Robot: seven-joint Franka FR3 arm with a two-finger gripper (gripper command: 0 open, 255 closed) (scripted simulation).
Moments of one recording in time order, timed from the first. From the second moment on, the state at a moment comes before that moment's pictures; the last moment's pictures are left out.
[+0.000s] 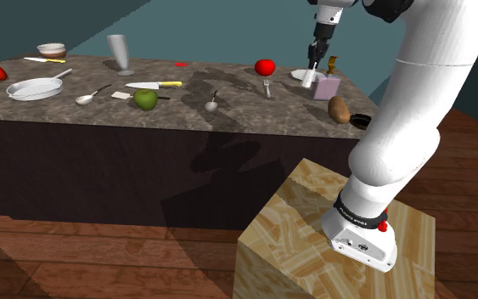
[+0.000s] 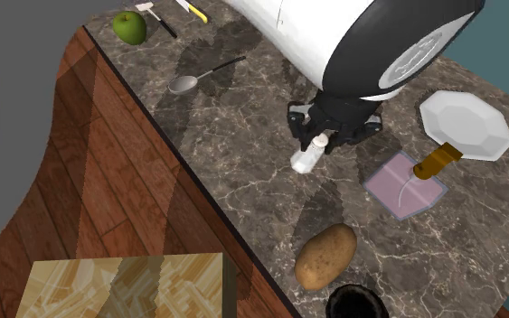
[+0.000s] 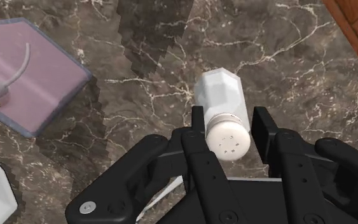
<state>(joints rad) -0.34 0.15 -0.60 -1.71 0.15 1.78 -0.84</state>
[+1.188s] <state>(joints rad) -0.52 -0.01 -0.78 -1.84 0.03 1.75 -1.17</state>
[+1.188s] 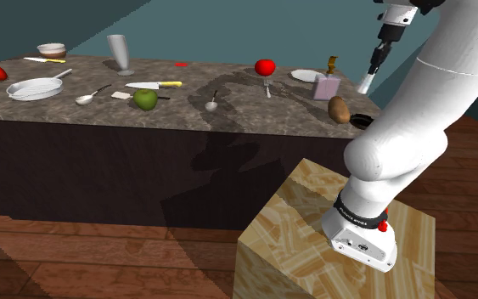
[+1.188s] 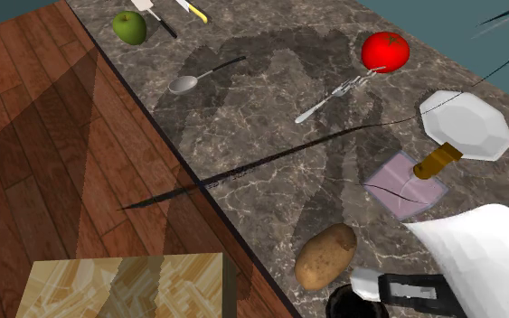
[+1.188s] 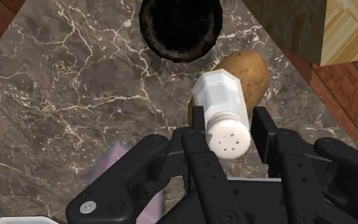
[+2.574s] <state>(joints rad) -0.57 0.05 -0.84 -1.99 0.07 1.95 -1.31</state>
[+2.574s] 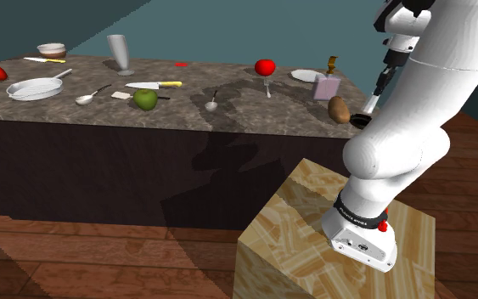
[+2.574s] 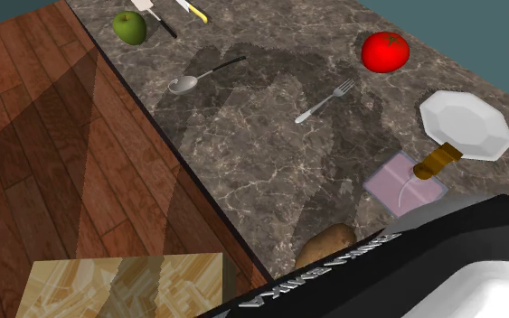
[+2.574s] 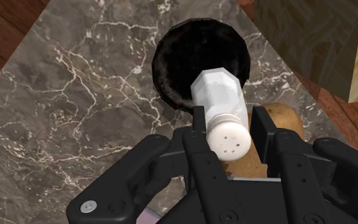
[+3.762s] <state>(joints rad) -0.58 0.06 -0.84 -2.00 0.08 1.95 -1.32</state>
